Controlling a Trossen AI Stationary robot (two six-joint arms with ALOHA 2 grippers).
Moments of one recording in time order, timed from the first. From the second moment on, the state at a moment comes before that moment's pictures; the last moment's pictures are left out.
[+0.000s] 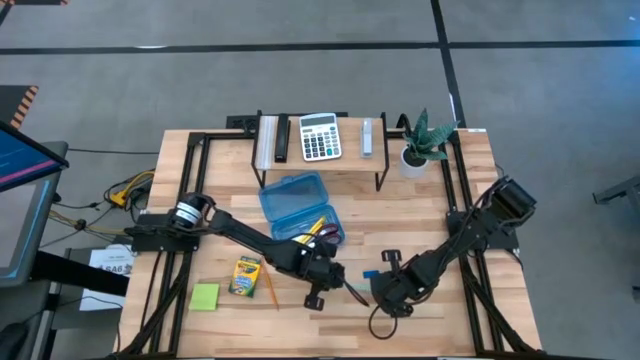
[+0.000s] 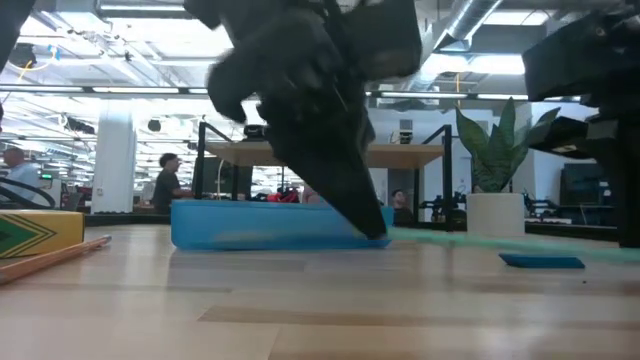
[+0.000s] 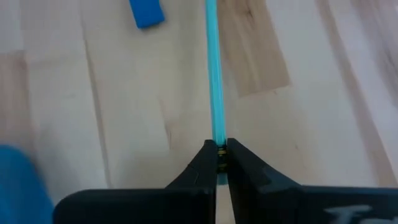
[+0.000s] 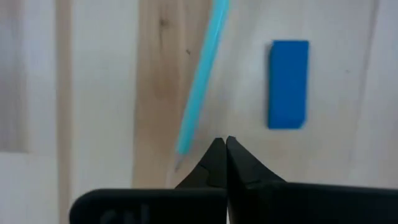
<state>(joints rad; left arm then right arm) -0.34 2.10 1.46 -0.40 -0.07 -0.07 0.62 1.74 0.99 -0.60 0.14 0.55</state>
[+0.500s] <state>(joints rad) -0.36 1.97 1.47 -0.62 -0.22 -0.12 0.51 1.73 1.17 -0.78 0.31 0.35</state>
